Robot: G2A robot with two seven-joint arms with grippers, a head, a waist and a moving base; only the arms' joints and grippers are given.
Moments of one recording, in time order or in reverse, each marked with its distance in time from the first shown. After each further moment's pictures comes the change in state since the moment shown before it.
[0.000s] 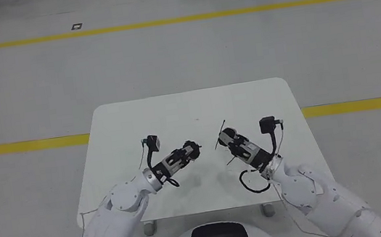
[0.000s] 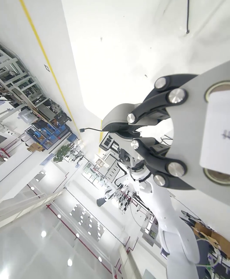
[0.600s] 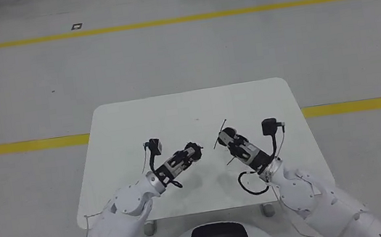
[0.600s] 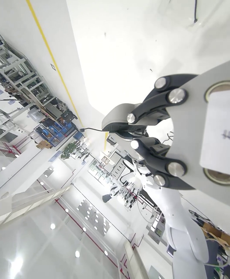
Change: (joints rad) left arm 0.026 -0.010 0.014 0.007 -0.033 0.000 0.025; right arm -0.015 -0.013 -0.010 -0.007 -0.005 0.000 -0.074
